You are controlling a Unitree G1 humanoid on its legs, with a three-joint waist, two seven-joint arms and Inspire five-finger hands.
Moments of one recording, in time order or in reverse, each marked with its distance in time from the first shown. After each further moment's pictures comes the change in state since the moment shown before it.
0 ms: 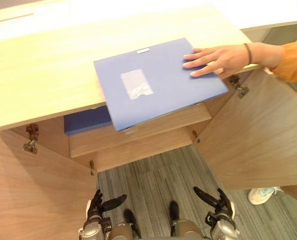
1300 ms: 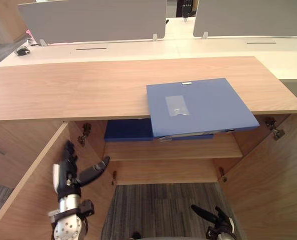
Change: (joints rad) left arm 0.348 -0.026 0.075 -1.324 0.074 -0.092 0.062; right arm -0.008 -0.033 0.084 0.187 -0.131 0.036 0.049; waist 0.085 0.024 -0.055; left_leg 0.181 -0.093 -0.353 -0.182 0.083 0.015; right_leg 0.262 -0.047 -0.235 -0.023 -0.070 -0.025
